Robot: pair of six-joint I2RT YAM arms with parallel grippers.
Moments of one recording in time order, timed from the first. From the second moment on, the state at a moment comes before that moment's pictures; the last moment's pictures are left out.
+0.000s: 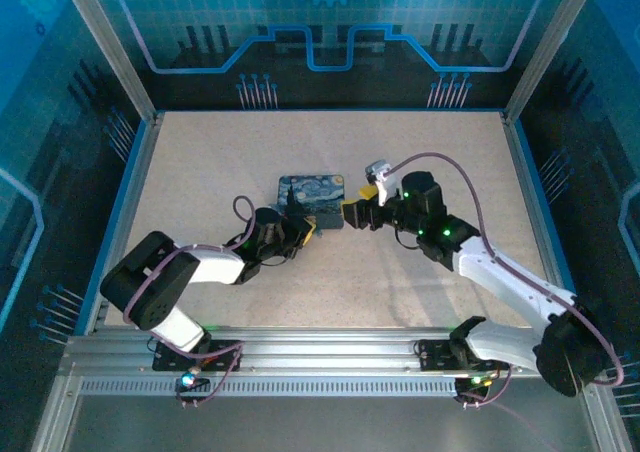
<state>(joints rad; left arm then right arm) -0.55 1.56 0.48 0.57 0.18 -1.52 0.56 1.13 0.79 -0.04 -0.28 0.13</state>
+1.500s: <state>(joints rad) -0.55 1.42 0.60 0.13 0.14 -1.64 0.86 1.37 0.58 0.29 -0.07 -0.80</state>
